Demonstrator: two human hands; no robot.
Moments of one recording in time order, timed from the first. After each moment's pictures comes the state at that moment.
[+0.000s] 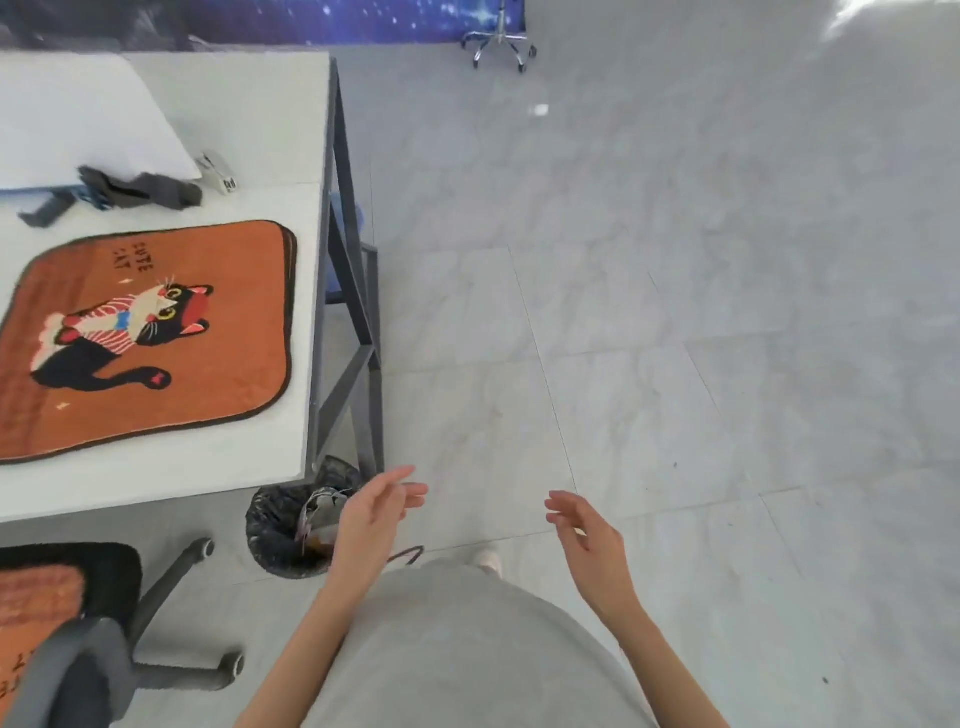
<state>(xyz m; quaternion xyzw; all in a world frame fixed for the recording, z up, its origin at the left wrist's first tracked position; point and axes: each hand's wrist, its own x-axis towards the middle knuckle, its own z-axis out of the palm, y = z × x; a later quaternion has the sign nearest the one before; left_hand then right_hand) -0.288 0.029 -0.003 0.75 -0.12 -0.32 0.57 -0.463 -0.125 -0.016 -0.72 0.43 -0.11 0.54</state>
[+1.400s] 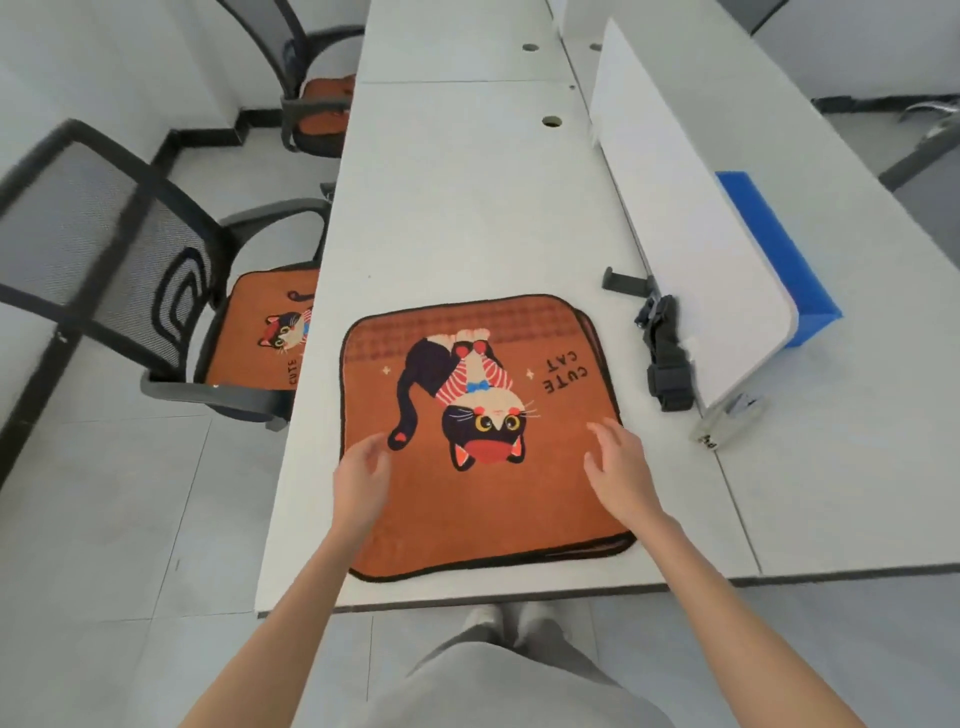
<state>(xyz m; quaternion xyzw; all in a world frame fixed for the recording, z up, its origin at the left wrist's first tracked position) 0.029 -0.009 0.002 0.67 0.59 0.13 0.42 0.262 -0.172 -0.009 -0.88 -0.37 0.20 0.21</state>
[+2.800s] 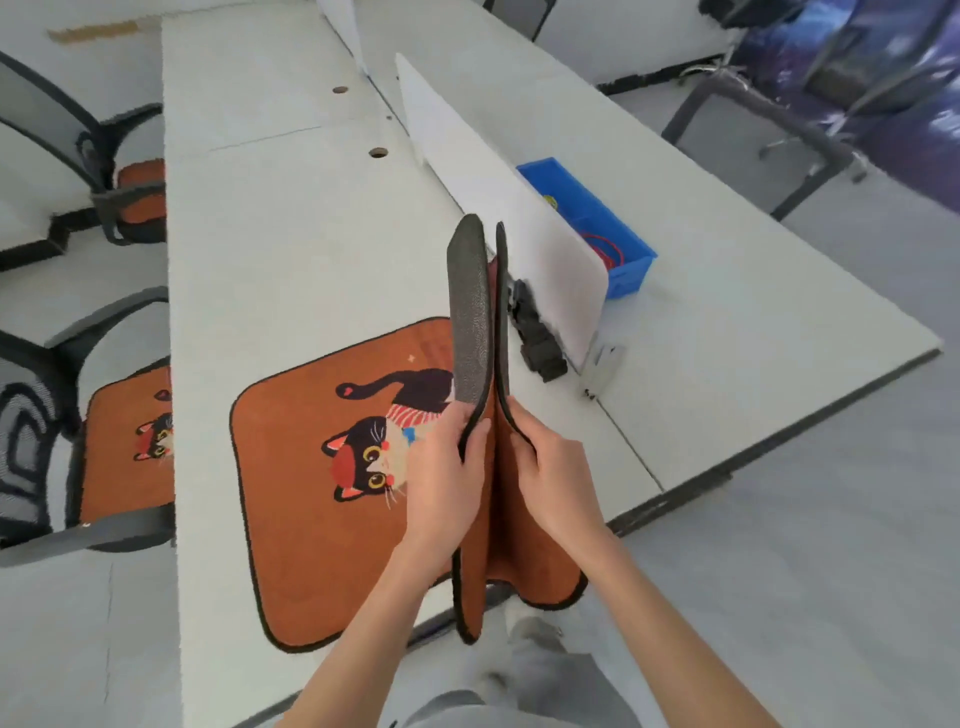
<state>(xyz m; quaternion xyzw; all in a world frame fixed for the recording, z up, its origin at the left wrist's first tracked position) 0.146 -0.126 0.105 0.86 0.24 0.22 0.40 0.206 -0.224 0.099 -0.84 -0.26 0.13 0.45</state>
